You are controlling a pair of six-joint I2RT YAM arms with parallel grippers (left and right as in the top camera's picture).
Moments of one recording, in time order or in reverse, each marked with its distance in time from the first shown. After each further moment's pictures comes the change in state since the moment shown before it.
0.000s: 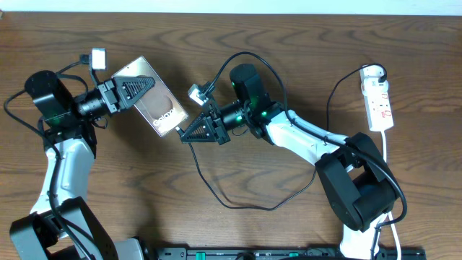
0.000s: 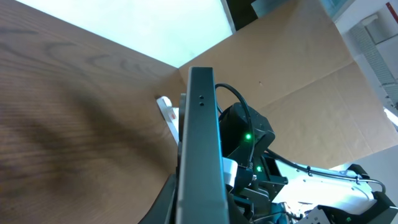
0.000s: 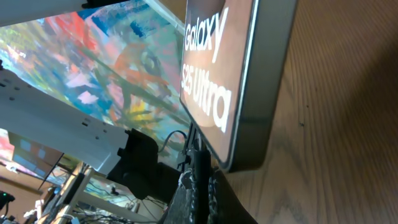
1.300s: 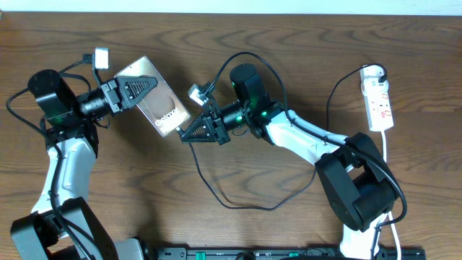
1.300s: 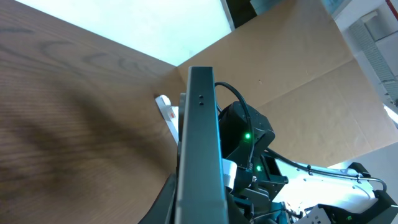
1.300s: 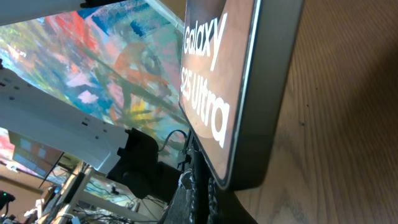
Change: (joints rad) left arm -0.014 0.000 0.000 -0.003 -0.005 0.007; right arm -0.001 0.000 0.000 0.002 -0.002 0.000
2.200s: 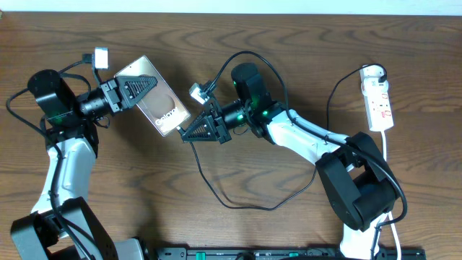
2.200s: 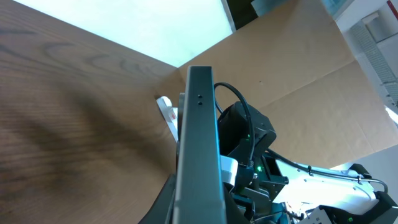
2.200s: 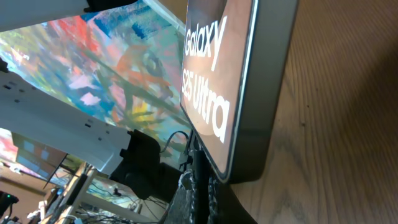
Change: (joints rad) left arm 0.000 0.000 0.000 0.000 -0.007 0.000; right arm -0.008 0.000 0.000 0.016 -0.010 0.023
